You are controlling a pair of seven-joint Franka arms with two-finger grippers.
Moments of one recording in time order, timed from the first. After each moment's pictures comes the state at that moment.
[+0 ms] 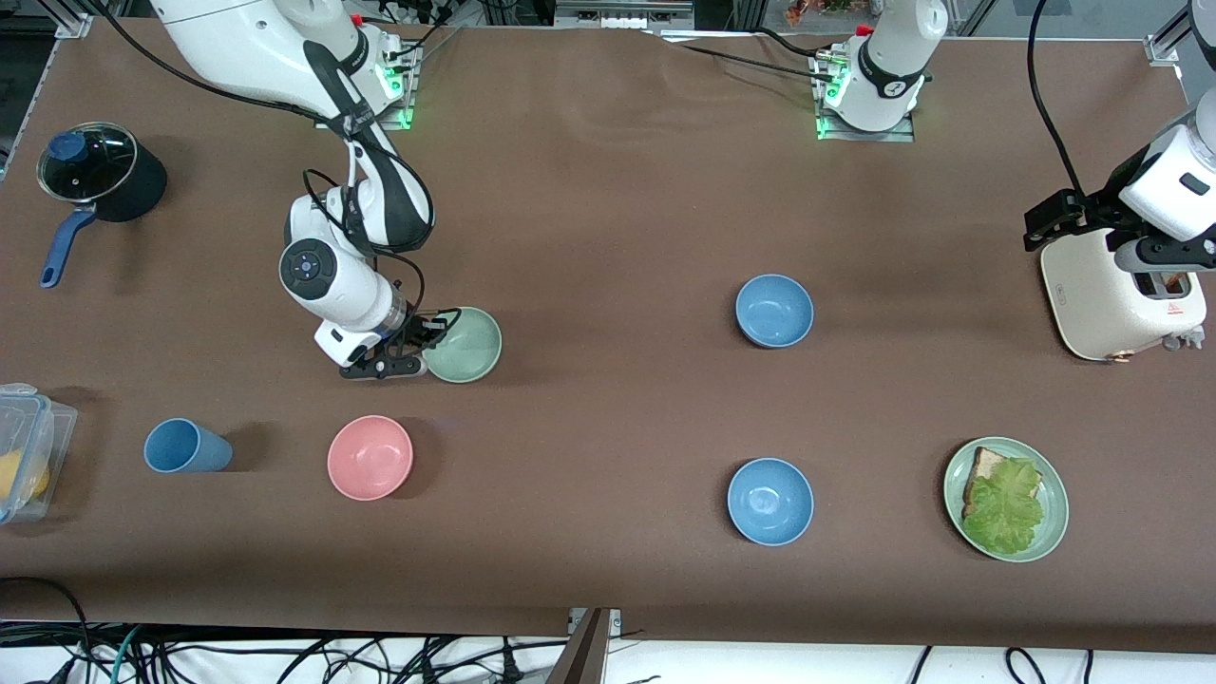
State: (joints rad) left arm 0.06 -0.04 -0.05 -1.75 0.04 1.64 -0.01; right arm 0.32 0.46 0.02 -2.03 0.14 2.47 0.19
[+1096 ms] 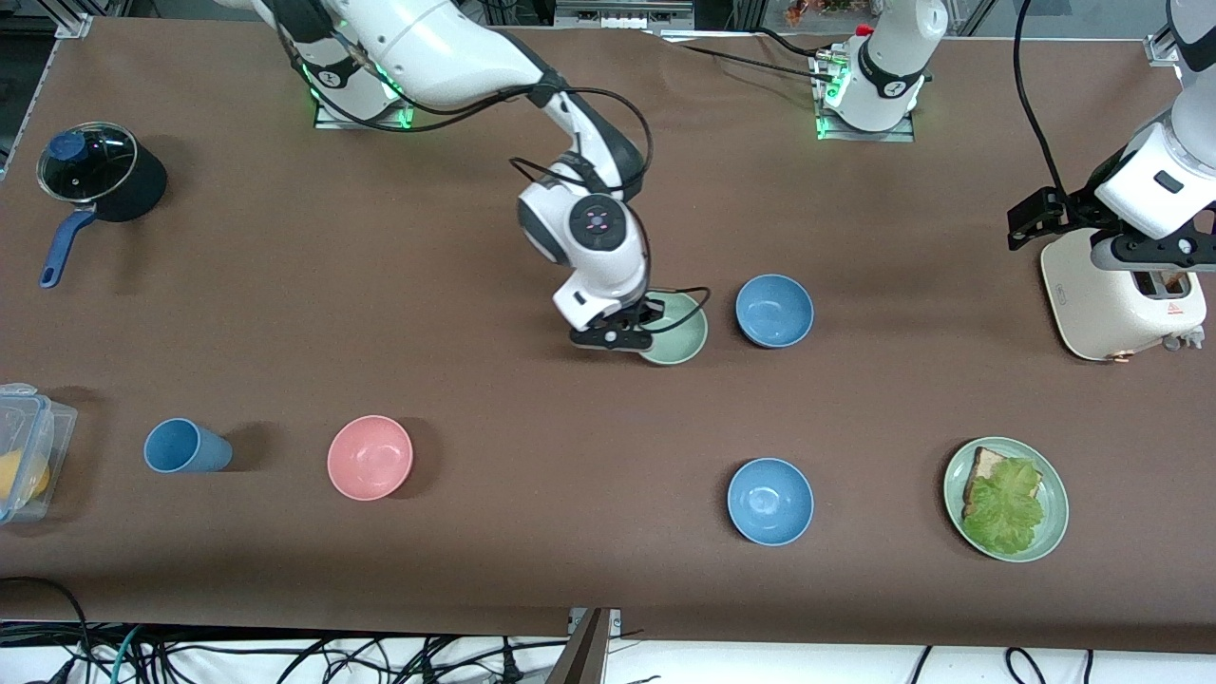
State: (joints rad) left arm 0.06 -0.04 -0.08 -1.74 0.04 1.64 -0.01; right arm 0.76 0.88 0.09 -1.30 -0.01 2.28 0.93
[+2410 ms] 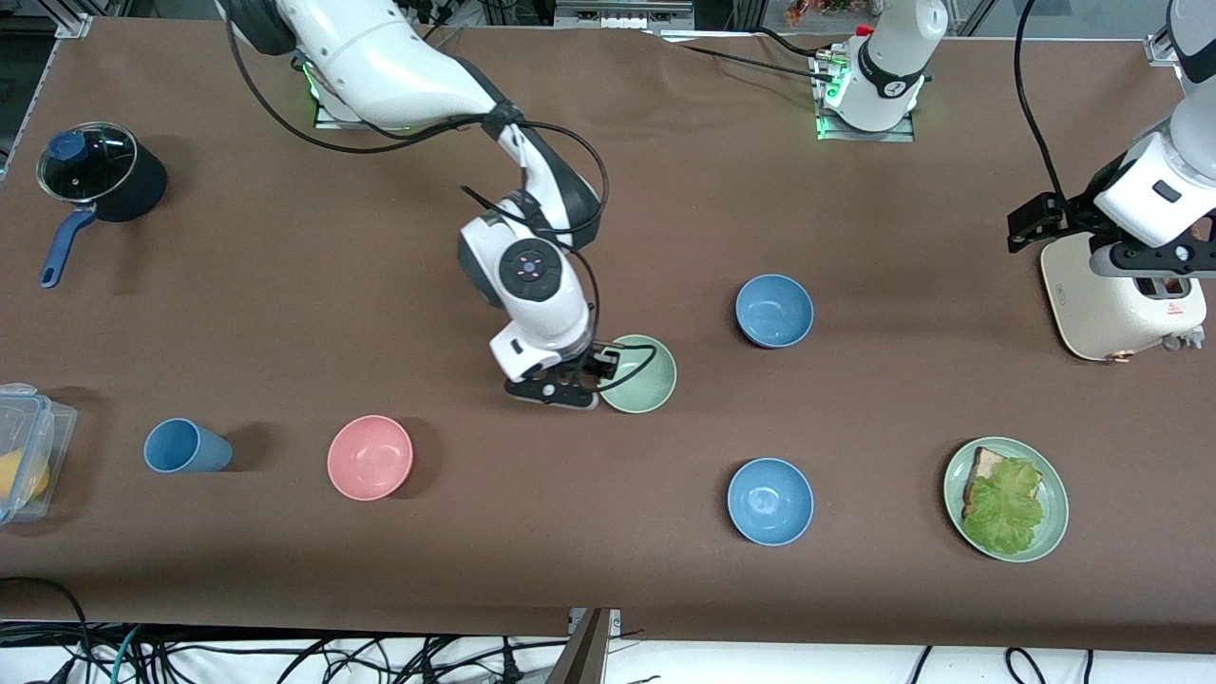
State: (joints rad) left arm 0.05 -0.01 -0.09 -1.74 0.04 1.63 -0.01; right arm 0.58 0.80 0.05 -1.21 -0.01 2.13 0.80
